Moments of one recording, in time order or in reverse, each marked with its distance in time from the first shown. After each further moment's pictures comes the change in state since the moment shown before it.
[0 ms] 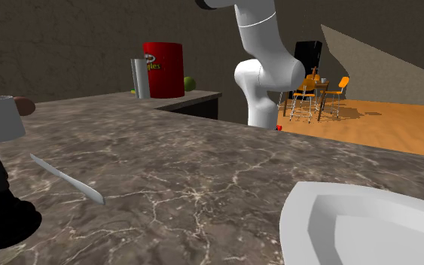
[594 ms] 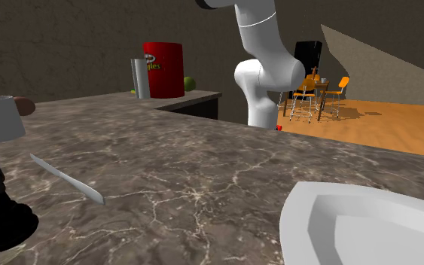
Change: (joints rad) arm 0.002 -0.003 -0.001 -0.012 -0.002 0.023 0.007
